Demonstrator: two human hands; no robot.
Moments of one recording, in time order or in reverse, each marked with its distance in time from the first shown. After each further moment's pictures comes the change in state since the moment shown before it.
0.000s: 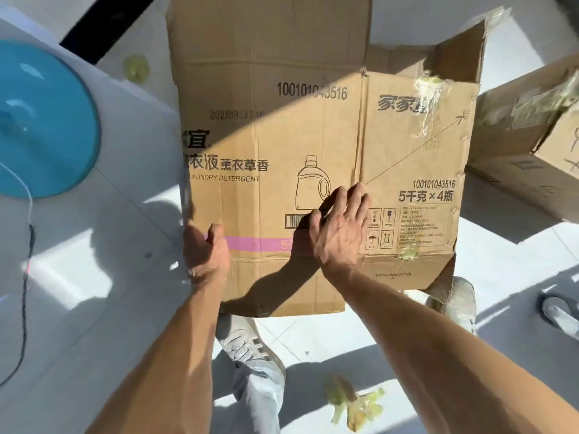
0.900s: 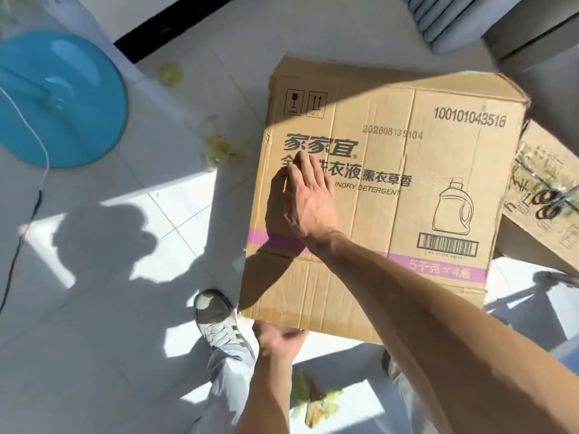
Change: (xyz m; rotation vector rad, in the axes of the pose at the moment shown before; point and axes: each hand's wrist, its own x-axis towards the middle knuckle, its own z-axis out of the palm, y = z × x) left_hand -0.212 -0.025 0.020 -1.454 -0.407 -1.218; right_hand -0.008 -0.064 -0.091 -0.166 -0.044 -0.553
